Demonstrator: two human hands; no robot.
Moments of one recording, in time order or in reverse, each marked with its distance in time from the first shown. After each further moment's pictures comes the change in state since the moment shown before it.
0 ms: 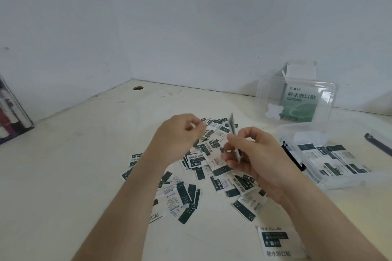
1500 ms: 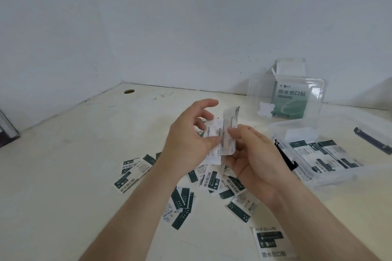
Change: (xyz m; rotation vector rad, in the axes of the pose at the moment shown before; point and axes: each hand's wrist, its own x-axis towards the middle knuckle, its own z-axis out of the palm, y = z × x) left_hand -0.010 0.025 0.024 -0.332 0.118 0.220; right_hand 0.001 0.003 0.003 0.437 -0.032 -0.032
